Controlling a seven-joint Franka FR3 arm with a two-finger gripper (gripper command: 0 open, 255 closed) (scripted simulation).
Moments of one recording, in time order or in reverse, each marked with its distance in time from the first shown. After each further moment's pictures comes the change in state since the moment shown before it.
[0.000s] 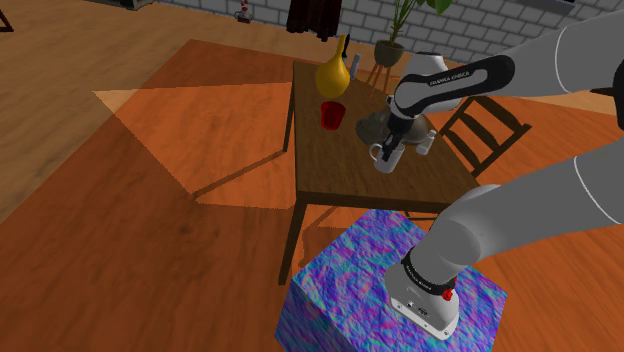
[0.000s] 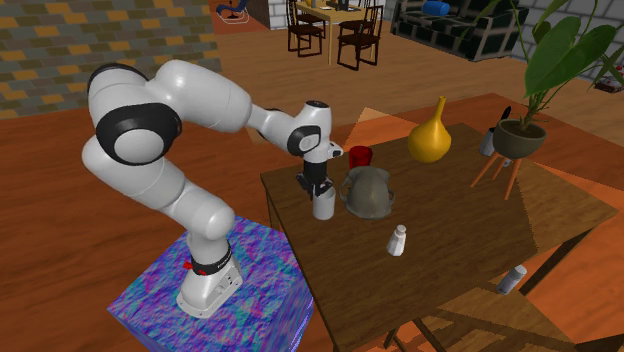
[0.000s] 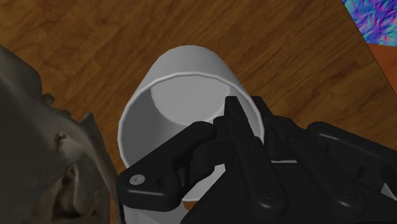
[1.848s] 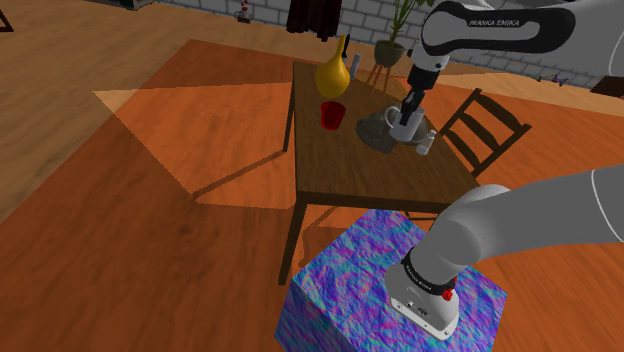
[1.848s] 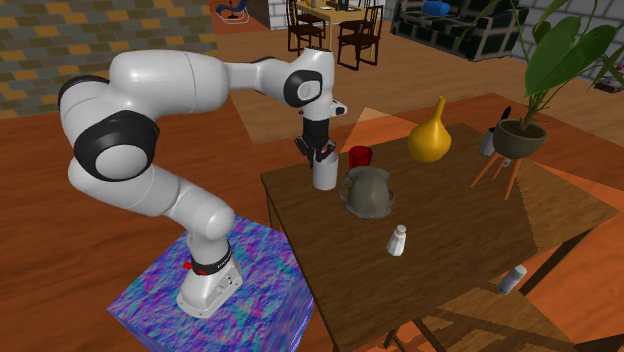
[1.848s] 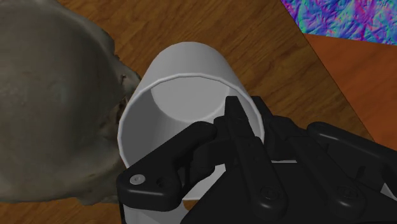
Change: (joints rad) arm 0.004 -0.142 0.082 0.276 0.039 -0.417 -0.010
